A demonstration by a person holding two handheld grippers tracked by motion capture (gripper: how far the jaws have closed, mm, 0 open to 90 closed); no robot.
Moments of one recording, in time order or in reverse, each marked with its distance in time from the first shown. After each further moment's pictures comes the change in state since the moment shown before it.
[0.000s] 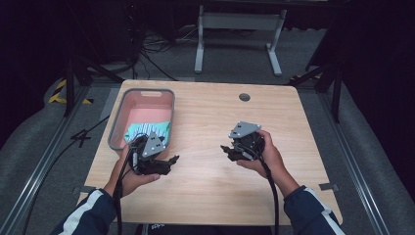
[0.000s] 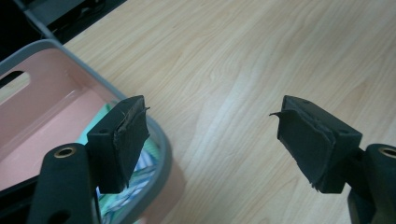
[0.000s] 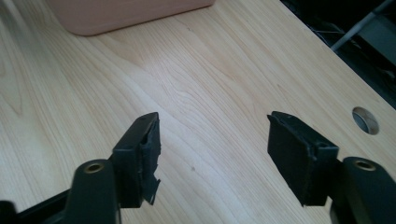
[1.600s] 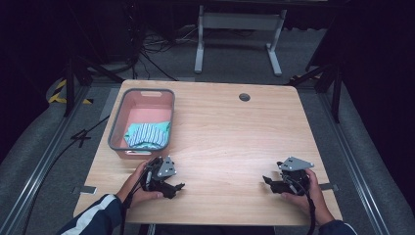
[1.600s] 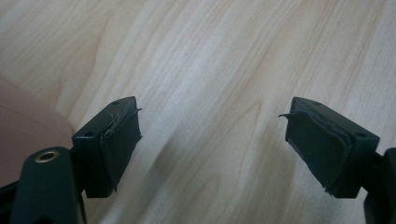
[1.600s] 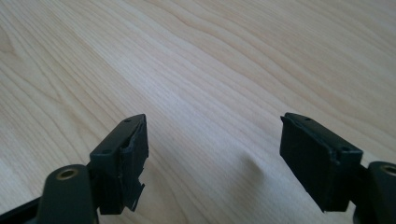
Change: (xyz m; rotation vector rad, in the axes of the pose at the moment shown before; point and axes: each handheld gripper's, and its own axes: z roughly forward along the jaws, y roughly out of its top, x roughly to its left) left arm -0.028 -0.064 0.059 0.145 -0.192 0.066; right arm -0.014 -0.174 -0.037 0.055 -0.046 0.269
